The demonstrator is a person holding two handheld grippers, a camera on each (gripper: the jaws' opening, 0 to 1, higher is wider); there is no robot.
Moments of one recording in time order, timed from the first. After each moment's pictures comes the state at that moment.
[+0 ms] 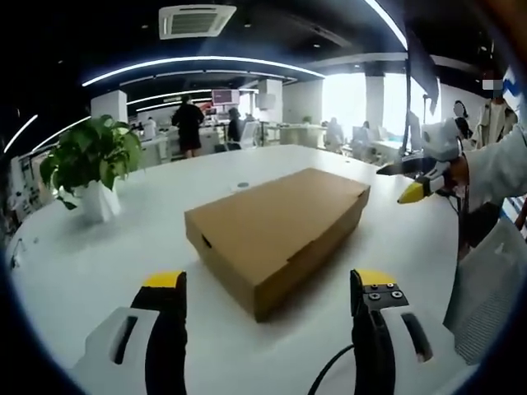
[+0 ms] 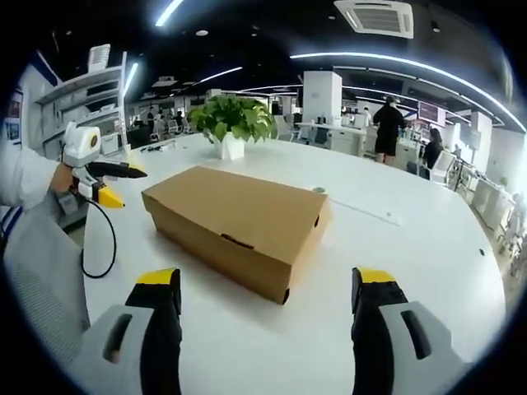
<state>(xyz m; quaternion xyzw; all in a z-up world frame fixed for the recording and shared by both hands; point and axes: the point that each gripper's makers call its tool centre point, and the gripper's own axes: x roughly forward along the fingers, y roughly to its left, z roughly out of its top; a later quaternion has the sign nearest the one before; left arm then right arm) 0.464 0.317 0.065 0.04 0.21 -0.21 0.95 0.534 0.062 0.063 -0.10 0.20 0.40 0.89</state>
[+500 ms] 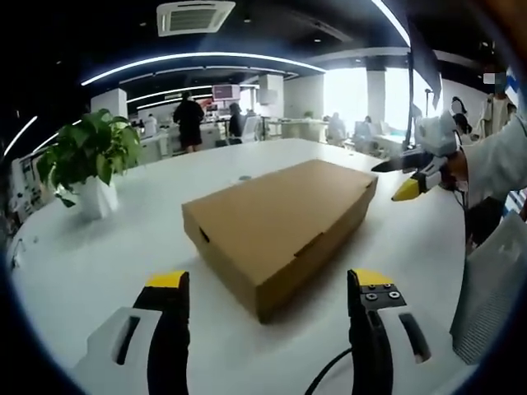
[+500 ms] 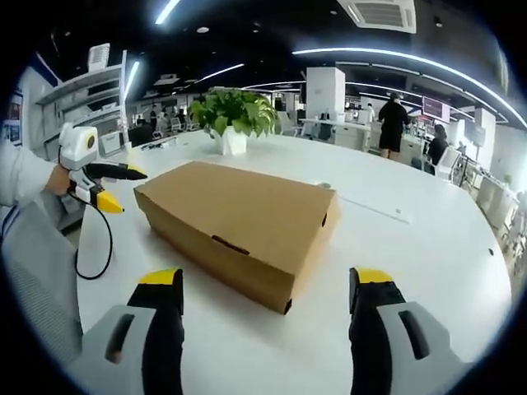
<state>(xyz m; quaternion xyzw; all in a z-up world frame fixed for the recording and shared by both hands) 0.473 0.317 0.048 0.05 0.23 -0.20 0.95 0.550 0.078 0.047 -0.10 0.21 0.41 0.88</state>
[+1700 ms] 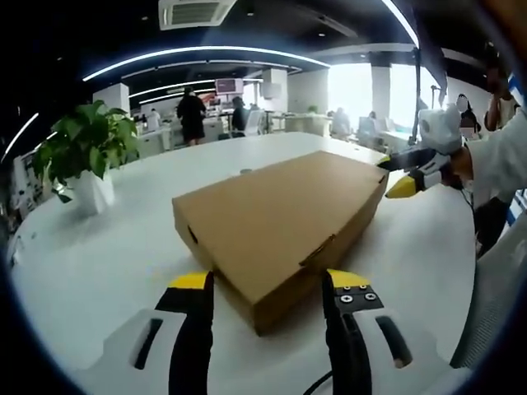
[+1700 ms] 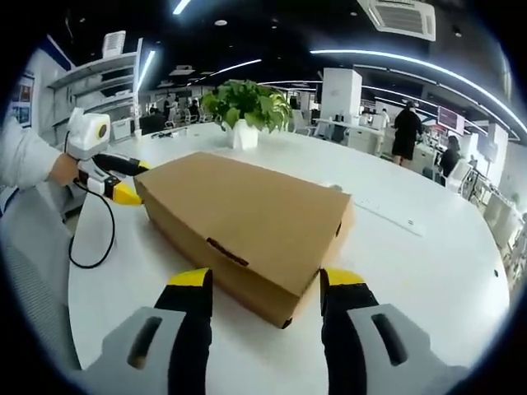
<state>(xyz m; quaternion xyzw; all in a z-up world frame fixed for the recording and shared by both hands) 0.497 0.315 0.031 0.05 0.24 -0.19 0.95 0.561 0.093 0.038 -0.13 0.21 0.44 0.87</state>
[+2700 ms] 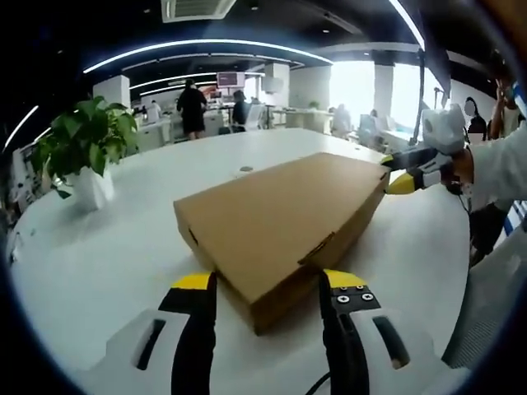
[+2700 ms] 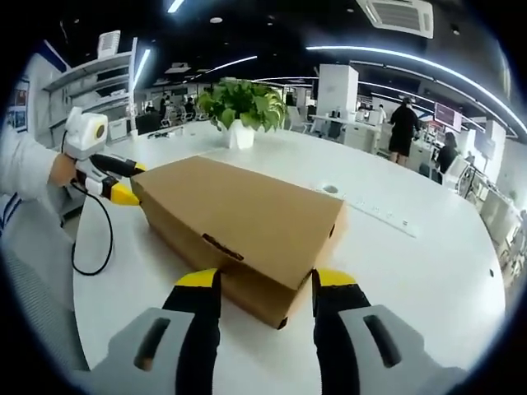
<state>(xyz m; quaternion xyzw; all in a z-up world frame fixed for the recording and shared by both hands) 0.492 0.308 0.047 0.04 0.26 -0.20 0.95 0.564 0.090 0.056 -0.13 0.22 0.43 0.87</state>
